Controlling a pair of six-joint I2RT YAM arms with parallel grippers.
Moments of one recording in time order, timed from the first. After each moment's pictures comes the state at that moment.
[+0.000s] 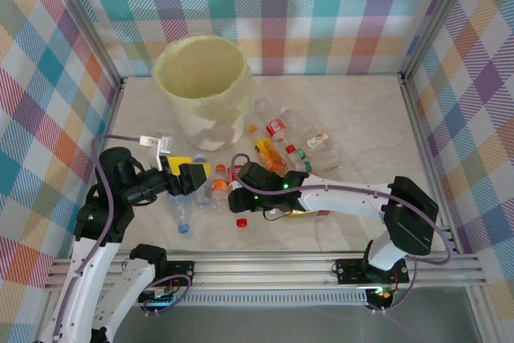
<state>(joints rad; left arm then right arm) -0.19 0.61 0.88 -0.63 0.67 -0.41 1.14 1.59 1.10 -0.47 0.01 0.88</state>
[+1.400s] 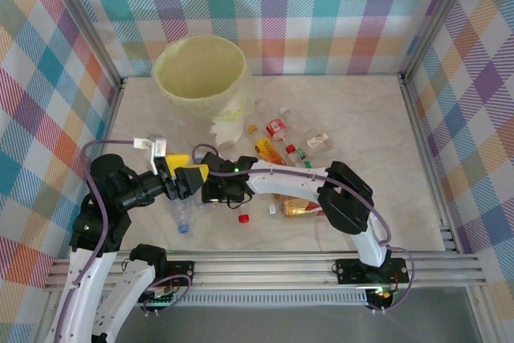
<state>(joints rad) -0.19 0.55 0.87 -0.57 0.70 -0.42 1.15 2.05 1.62 -0.70 0.02 0.99</state>
